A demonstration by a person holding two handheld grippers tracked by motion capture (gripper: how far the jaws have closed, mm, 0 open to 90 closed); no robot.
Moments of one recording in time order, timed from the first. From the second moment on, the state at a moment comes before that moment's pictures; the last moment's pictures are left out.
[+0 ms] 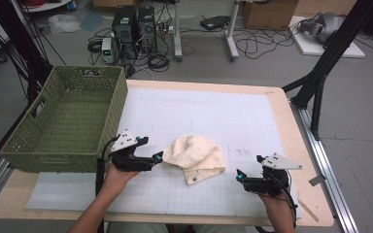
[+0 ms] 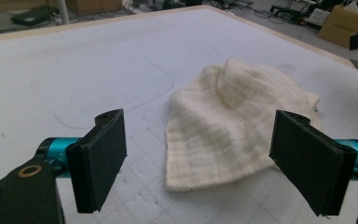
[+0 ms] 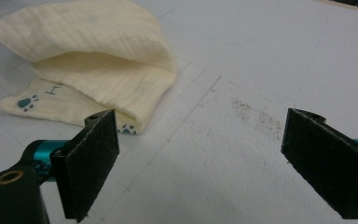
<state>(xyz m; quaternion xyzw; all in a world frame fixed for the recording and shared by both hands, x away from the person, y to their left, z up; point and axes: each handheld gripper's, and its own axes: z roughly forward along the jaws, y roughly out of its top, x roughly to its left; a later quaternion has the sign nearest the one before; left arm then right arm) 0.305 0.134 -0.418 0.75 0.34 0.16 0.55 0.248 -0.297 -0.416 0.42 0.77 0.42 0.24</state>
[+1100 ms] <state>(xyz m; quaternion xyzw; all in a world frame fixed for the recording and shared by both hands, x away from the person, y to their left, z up) 0.304 0.145 -0.424 0.75 0.33 0.16 0.55 0.252 -0.282 -0.413 0.37 0.79 0.44 0.22</state>
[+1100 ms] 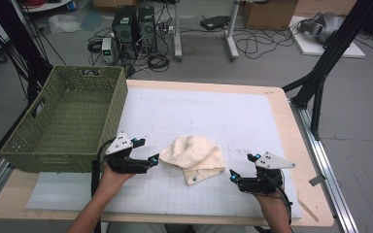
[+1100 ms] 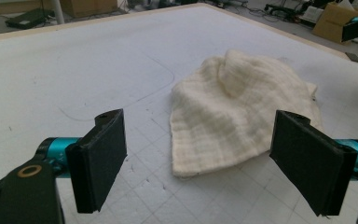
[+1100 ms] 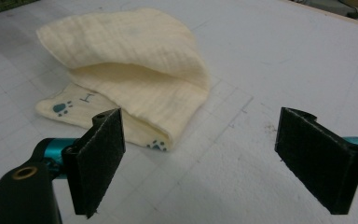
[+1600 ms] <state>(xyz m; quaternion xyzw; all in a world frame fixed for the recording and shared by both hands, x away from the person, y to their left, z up) 0.305 0.148 -0.425 0.75 0.33 0.16 0.54 0.269 -0.230 -0.418 0.30 0.83 0.45 0.17</state>
